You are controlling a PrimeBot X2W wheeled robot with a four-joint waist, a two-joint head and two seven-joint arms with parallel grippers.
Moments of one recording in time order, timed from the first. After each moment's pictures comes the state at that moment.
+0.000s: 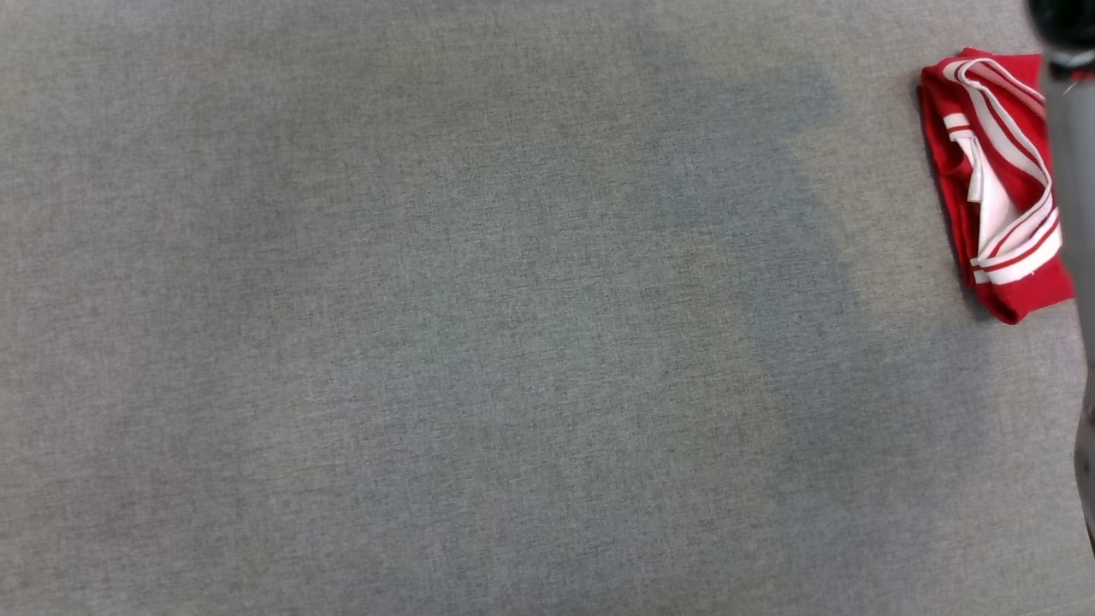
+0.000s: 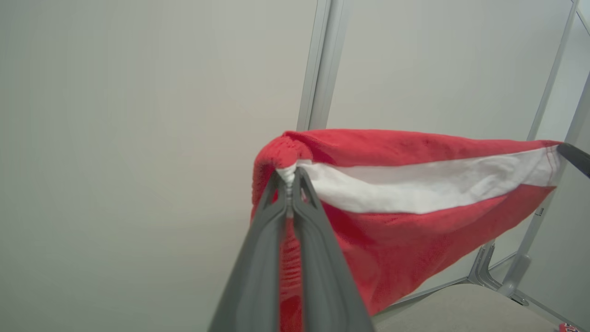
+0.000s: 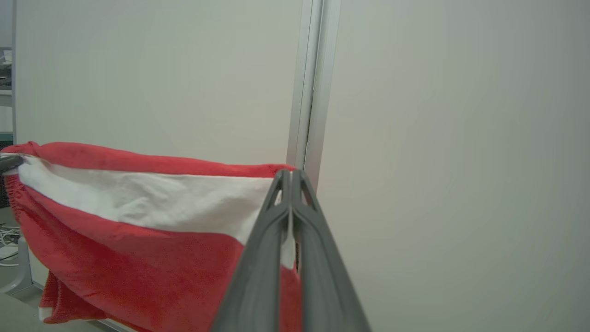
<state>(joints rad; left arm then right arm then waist) -1.19 0.55 -0.45 0.26 -0.86 -0.10 -0.02 -1.28 -0.24 0.24 0.41 0.38 0.13 -0.19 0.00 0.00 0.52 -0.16</state>
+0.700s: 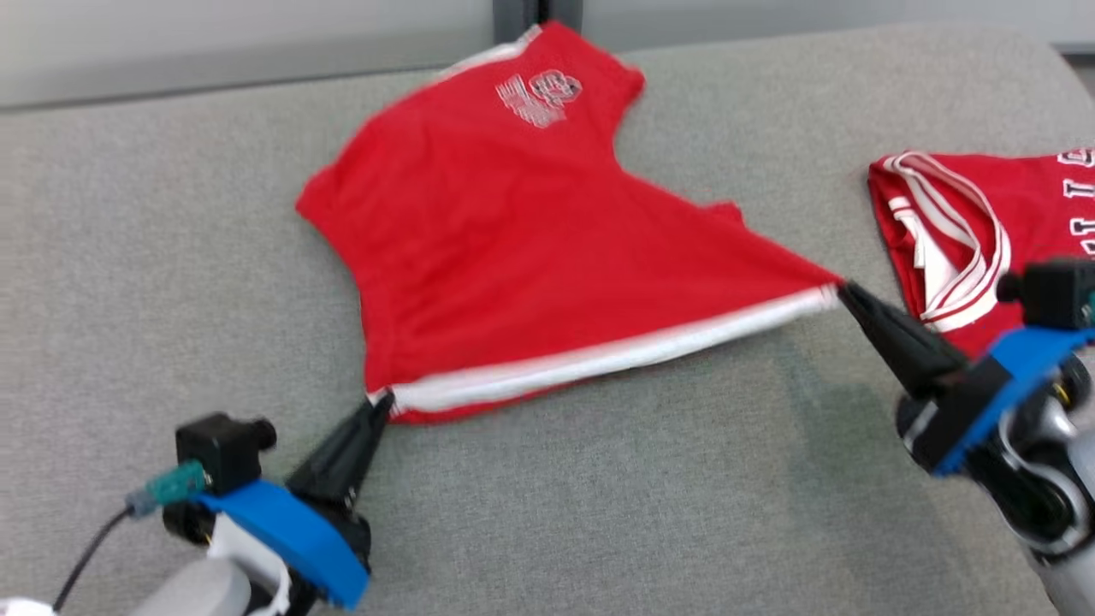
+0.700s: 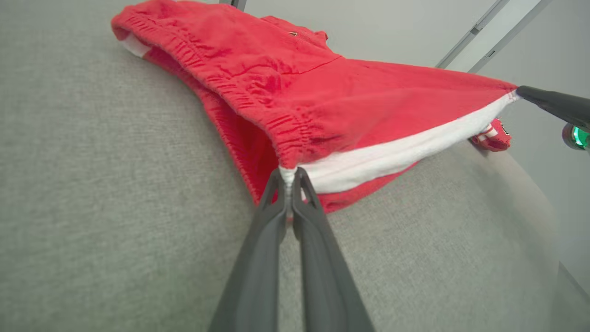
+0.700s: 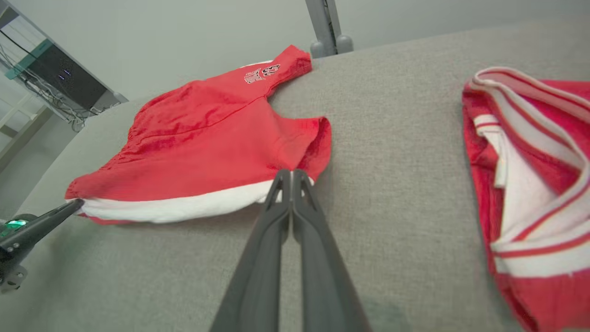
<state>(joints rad) -0.35 0.56 -0.77 0.22 -0.97 -0.11 -0.18 -0.41 -0.50 0.35 0.17 0.92 0.13 0.20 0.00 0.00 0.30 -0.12</state>
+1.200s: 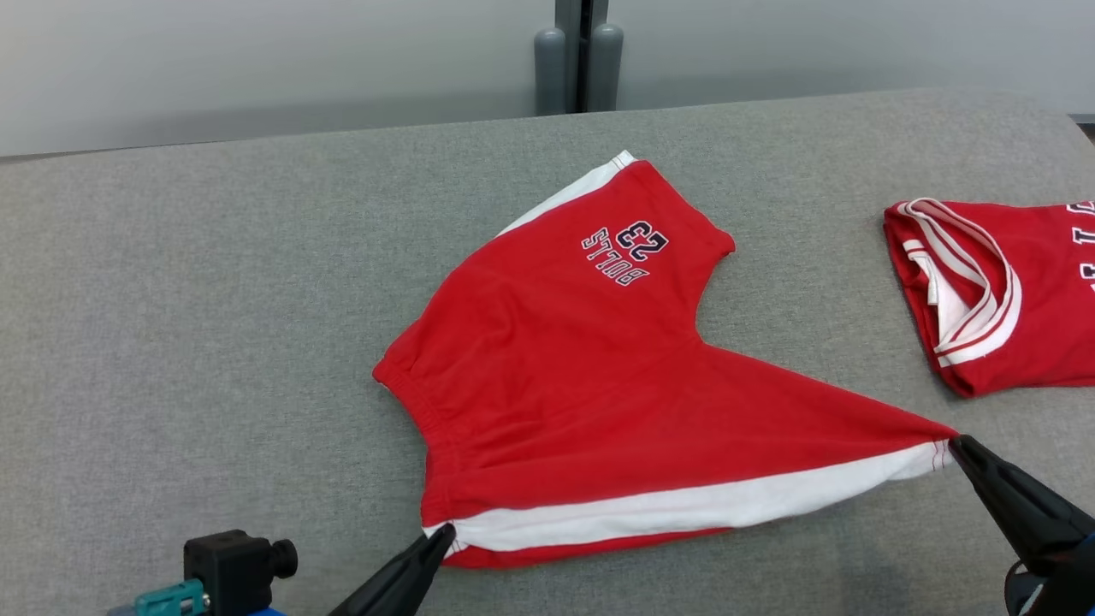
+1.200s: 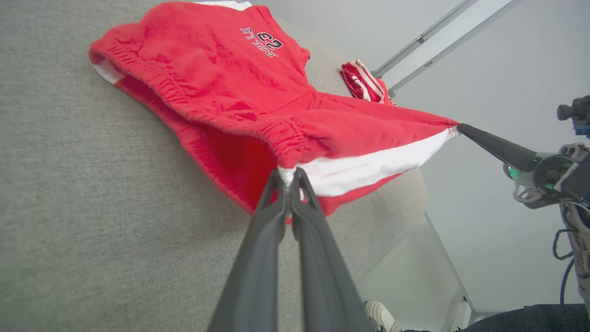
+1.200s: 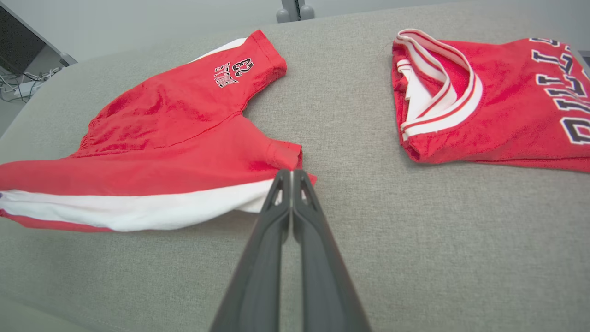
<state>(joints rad) -0.02 0.74 -0.77 -0.39 -1.18 0.13 0.00 0.17 -0.23 -0.21 -0.49 0.58 0.13 0.74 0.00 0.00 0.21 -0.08</state>
